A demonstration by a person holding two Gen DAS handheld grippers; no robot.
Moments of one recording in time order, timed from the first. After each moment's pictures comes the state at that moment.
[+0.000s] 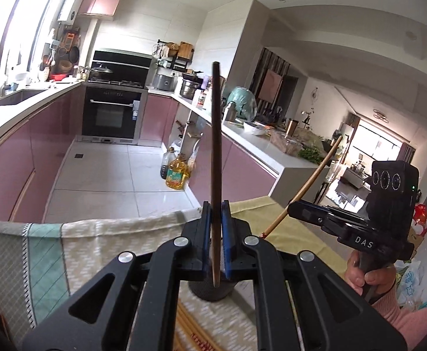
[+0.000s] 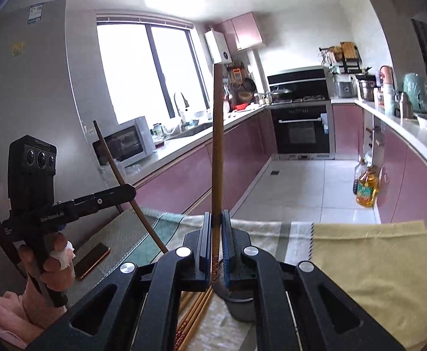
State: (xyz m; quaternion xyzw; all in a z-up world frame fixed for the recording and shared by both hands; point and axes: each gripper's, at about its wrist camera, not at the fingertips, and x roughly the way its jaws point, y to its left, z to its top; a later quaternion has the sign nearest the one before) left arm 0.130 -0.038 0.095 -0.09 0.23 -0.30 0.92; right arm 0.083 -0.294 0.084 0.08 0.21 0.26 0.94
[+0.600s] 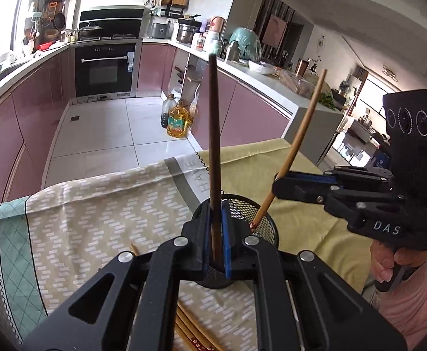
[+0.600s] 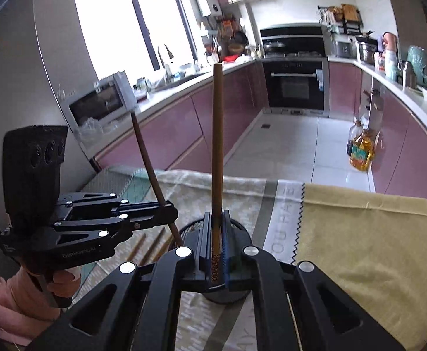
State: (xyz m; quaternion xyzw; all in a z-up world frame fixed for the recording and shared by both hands) left arm 0.189 -0.109 0.018 -0.02 0.36 -0.30 0.89; right arm 0.145 -0.281 0.026 0.04 0.36 0.26 0.90
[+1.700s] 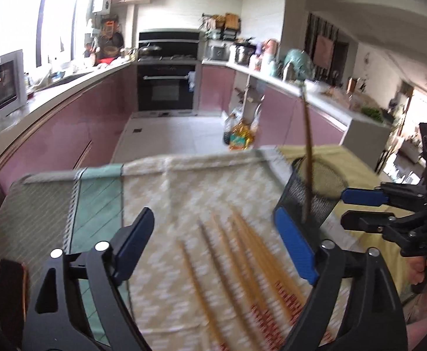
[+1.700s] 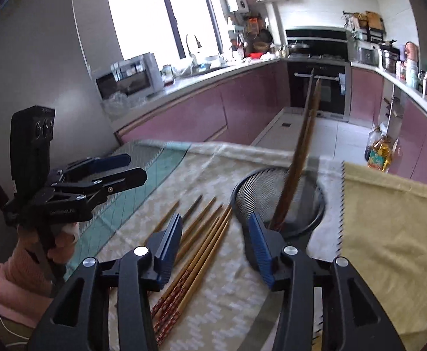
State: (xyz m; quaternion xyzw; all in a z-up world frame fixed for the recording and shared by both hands) left arm 0.115 -0.002 -0.017 0.00 0.31 -0.14 0.94; right arm 0.078 -0.225 -0.015 0.01 0.35 0.30 0.89
